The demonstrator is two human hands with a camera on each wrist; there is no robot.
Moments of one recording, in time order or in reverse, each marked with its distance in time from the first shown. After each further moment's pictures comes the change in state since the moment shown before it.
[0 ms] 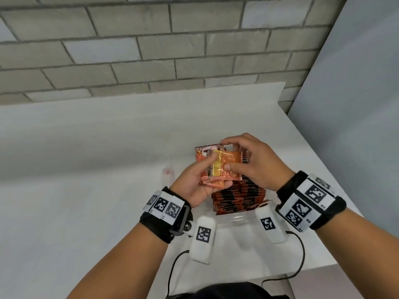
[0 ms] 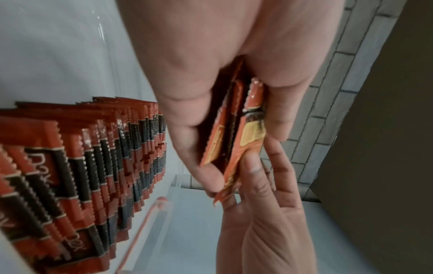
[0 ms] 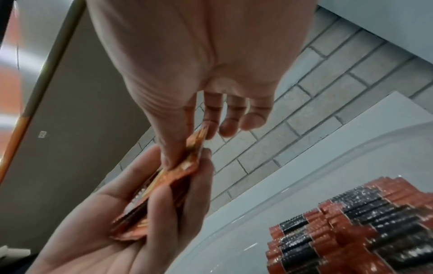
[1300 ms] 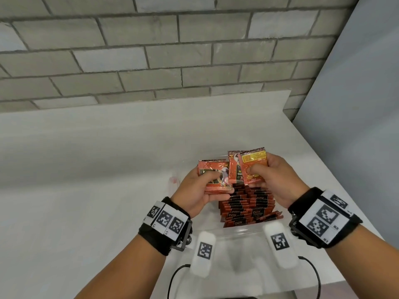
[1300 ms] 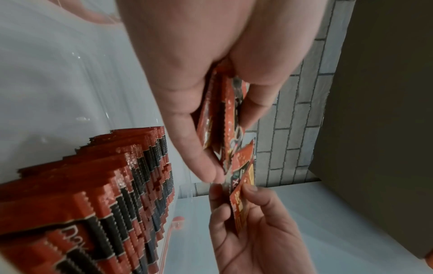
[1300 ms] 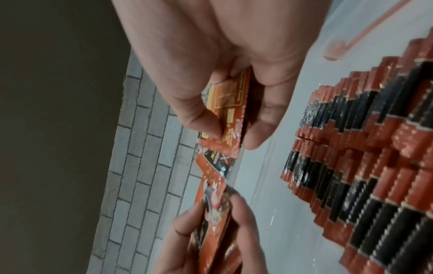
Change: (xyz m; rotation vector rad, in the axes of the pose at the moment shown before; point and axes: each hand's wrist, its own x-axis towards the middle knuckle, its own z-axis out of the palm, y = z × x) left_hand 0.004 0.005 -0.021 0.231 0.098 0.093; right_hand -0.002 0.005 0.009 0.630 0.152 0.512
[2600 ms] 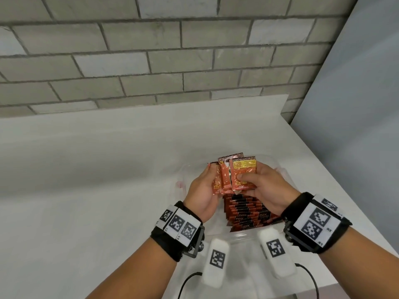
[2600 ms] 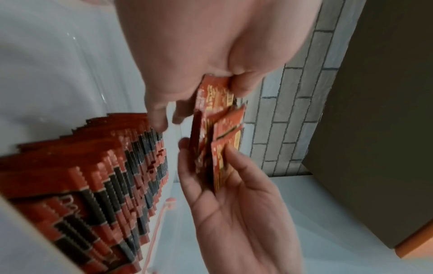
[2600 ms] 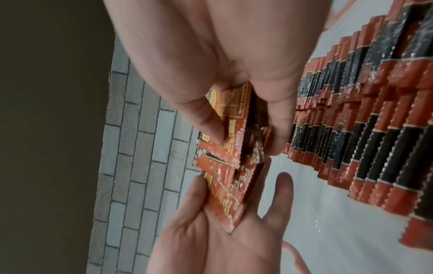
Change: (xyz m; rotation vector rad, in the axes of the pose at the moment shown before) left_hand -0.001 0.001 0.004 -0.066 0.026 0.052; right_hand -0.002 0.001 0.033 0.178 -0.115 0.094
